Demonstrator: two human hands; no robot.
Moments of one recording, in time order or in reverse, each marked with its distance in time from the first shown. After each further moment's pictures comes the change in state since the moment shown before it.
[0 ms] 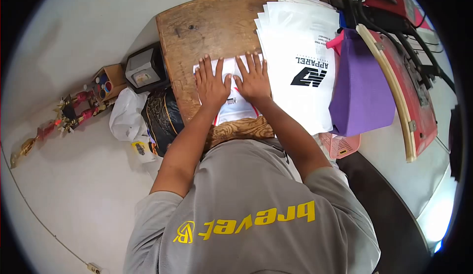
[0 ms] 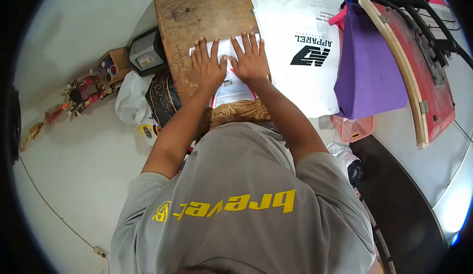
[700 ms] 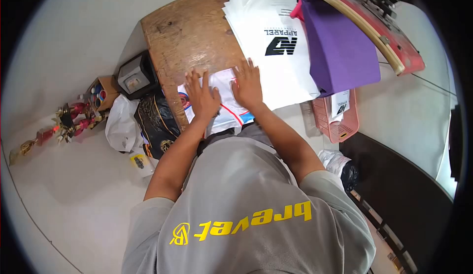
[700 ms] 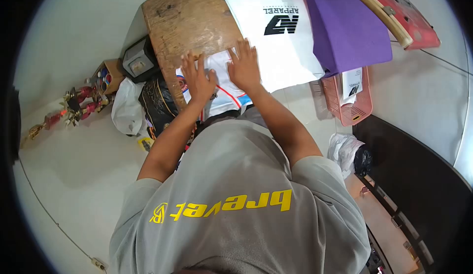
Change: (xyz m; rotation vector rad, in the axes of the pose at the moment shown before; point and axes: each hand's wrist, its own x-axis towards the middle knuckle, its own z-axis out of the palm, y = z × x) left_hand -0.115 0.044 -0.039 -0.158 0.044 0.054; right_hand -0.130 -0.016 -0.039 0.088 0.115 0.123
